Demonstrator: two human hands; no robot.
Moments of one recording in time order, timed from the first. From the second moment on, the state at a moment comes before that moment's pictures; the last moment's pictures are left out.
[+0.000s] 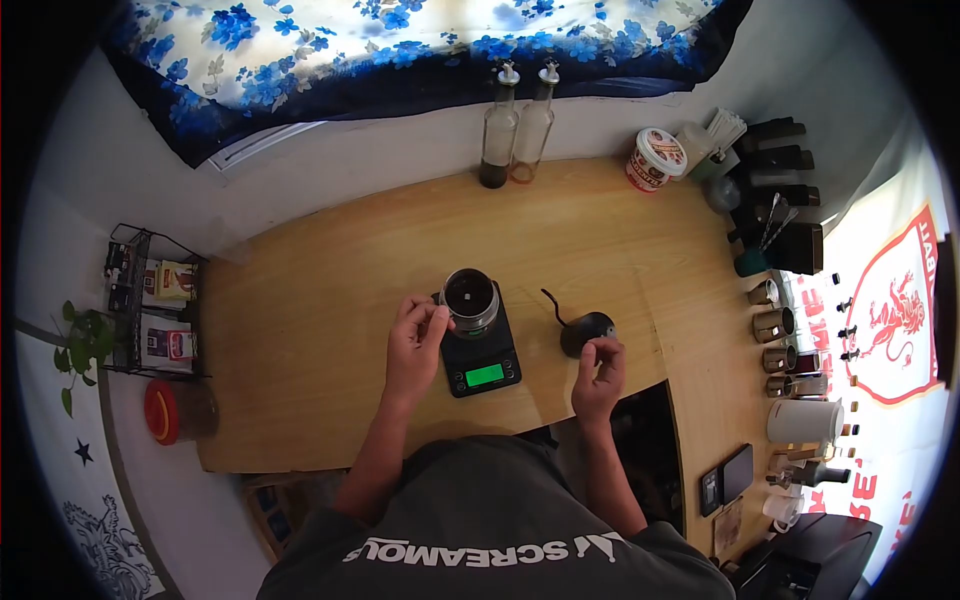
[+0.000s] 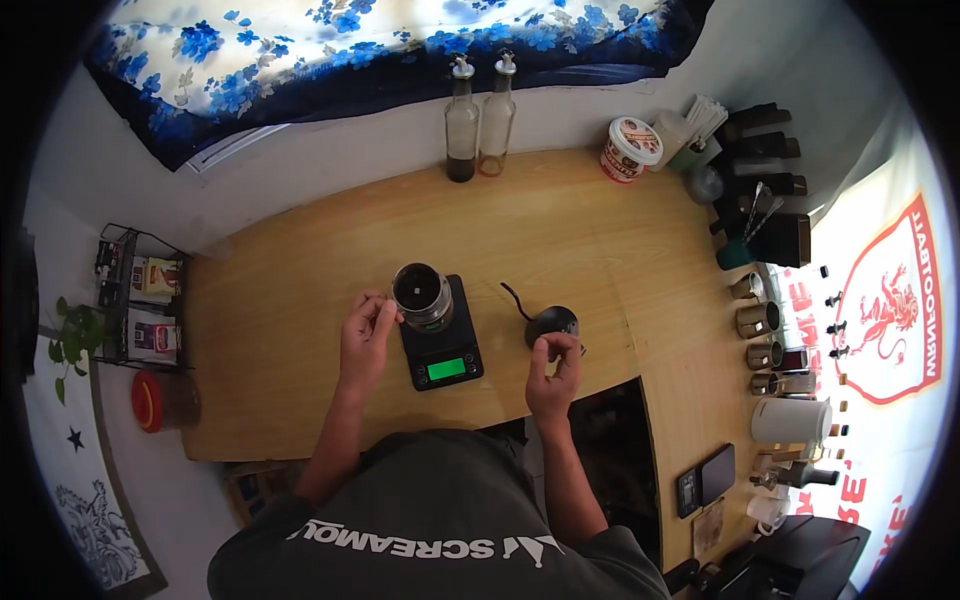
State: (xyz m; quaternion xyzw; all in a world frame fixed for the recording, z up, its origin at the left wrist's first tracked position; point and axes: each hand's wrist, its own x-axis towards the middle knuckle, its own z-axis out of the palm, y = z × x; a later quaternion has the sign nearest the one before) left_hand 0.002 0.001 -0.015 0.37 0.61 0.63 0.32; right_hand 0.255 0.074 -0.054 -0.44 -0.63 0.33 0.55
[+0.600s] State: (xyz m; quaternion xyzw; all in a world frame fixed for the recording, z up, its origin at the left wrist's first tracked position) left_hand -0.013 -0.055 -0.064 0.25 0.63 0.67 0.30; right_hand 0.283 0.083 -0.128 -0.59 -0.47 0.40 0.53
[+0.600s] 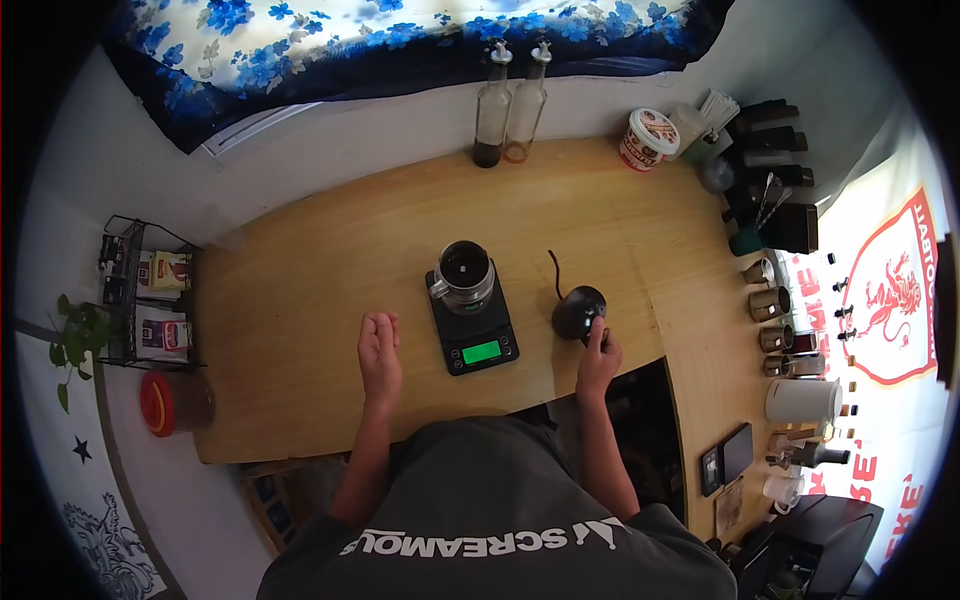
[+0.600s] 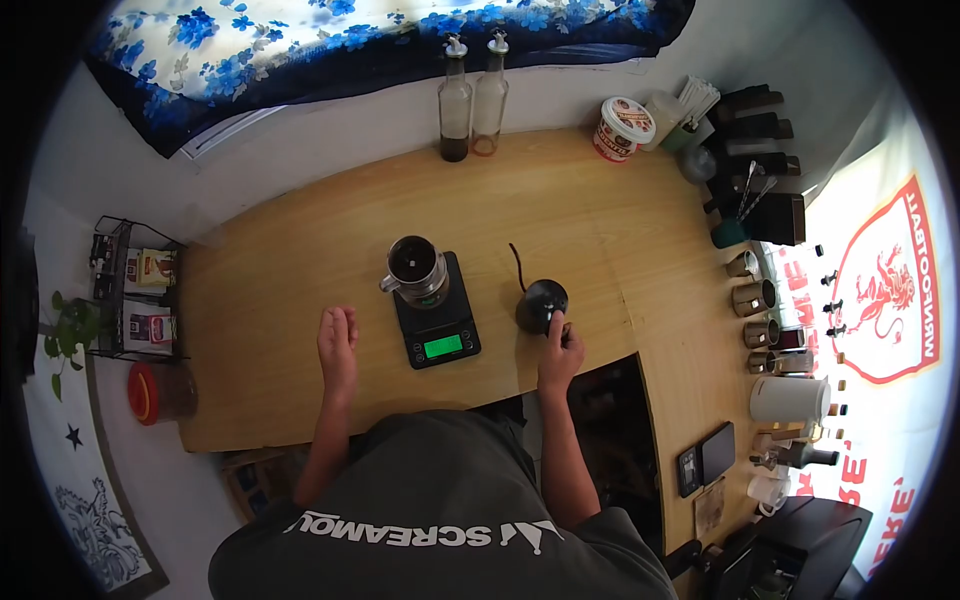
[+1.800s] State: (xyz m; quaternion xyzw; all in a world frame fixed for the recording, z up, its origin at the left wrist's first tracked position) left_hand 0.264 0.001 -0.014 0.78 0.42 0.28 0.36; right_hand 0.437 -0.090 -0.081 -0.60 -0.46 0.36 0.55
